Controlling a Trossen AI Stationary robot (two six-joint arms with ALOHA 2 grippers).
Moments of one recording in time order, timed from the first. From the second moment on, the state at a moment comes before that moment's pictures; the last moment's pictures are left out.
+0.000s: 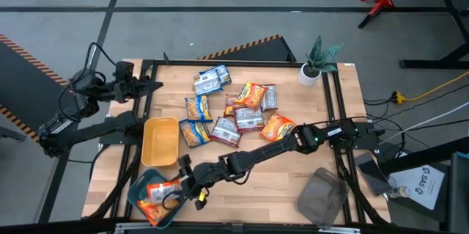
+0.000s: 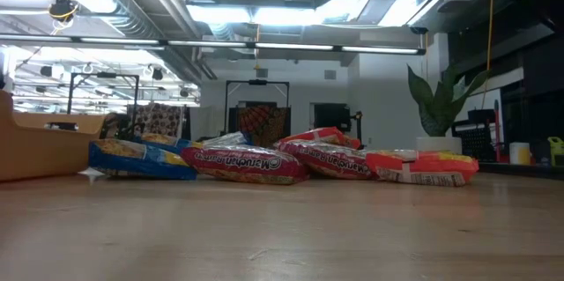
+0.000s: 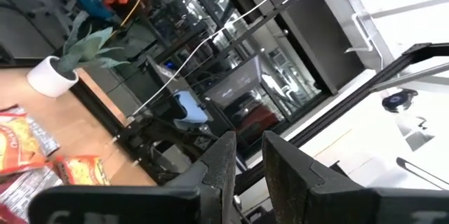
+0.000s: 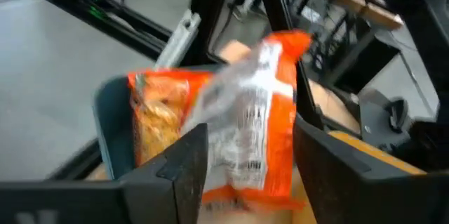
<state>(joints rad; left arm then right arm) 0.51 0.33 0.74 -0.16 0.40 -1.04 0.35 2.57 2.33 -0.07 0.02 -0.33</state>
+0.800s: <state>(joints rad) 0.51 0.33 0.74 -0.70 0.44 -1.00 0.34 2.52 2.33 -0.30 0.21 0.39</state>
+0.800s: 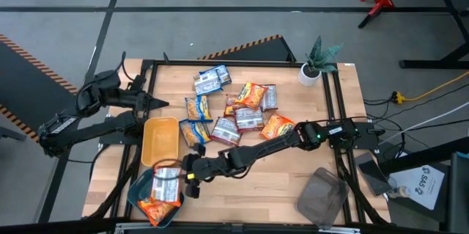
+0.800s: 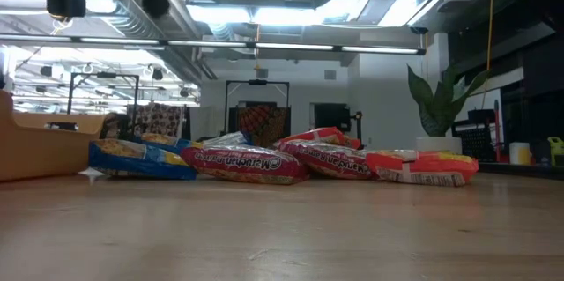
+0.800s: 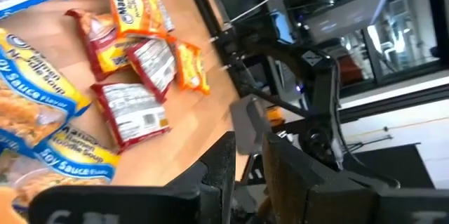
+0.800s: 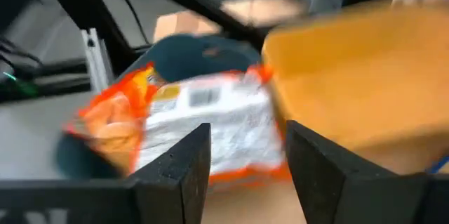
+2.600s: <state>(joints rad) 0.51 0.33 0.77 -0.47 0.46 -1.14 0.30 2.58 2.36 -0.21 -0.02 0.36</state>
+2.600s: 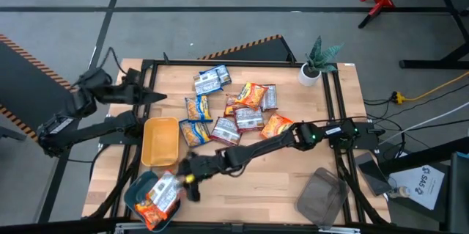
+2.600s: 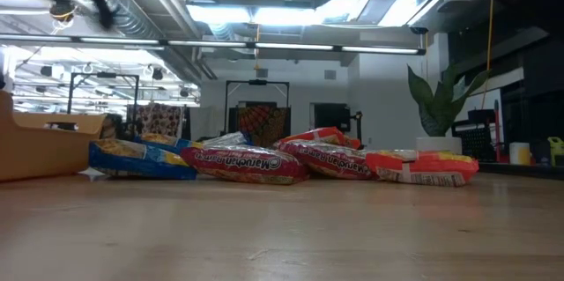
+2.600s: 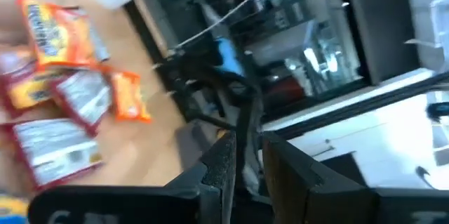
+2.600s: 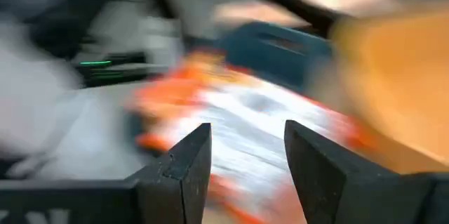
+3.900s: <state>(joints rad) -0.13 1.01 1.05 -0.89 0.52 -0.30 0.74 2.07 2.30 -1.30 0.38 1.18</state>
